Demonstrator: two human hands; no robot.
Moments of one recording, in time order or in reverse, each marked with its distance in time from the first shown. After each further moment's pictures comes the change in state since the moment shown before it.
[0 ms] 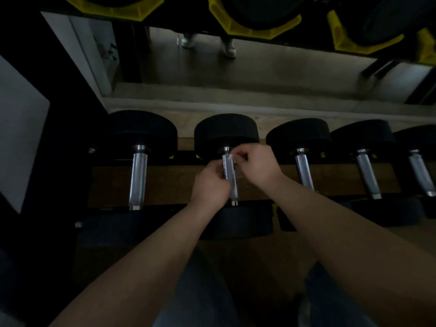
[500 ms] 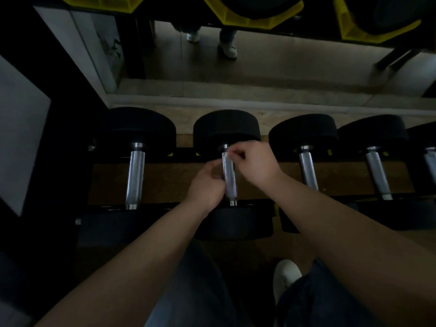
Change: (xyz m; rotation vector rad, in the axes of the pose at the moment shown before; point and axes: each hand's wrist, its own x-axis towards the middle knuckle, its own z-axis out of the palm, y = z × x) left_hand -0.005 0.003 -0.001 -0.186 -0.114 -0.178; right_hand 0.004 0.005 0.005 0.009 0.027 -0.095
